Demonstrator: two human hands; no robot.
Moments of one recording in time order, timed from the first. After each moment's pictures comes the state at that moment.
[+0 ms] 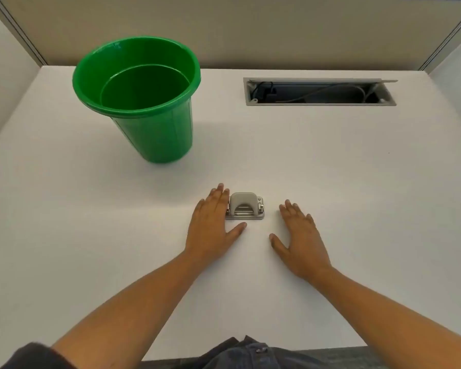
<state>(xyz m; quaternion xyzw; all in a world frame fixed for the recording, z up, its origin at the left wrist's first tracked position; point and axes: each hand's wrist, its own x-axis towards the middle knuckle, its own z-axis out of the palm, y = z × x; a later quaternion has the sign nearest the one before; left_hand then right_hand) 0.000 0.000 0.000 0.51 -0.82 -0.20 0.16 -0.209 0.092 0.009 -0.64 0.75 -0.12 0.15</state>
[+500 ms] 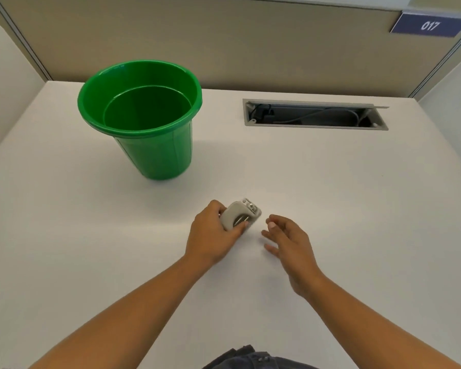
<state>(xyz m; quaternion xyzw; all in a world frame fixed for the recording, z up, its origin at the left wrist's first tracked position) -0.017 -0.011 0.058 0.58 -0.68 -0.36 0.26 -0.178 0.067 0.066 -0.28 0.68 -0.48 0.47</state>
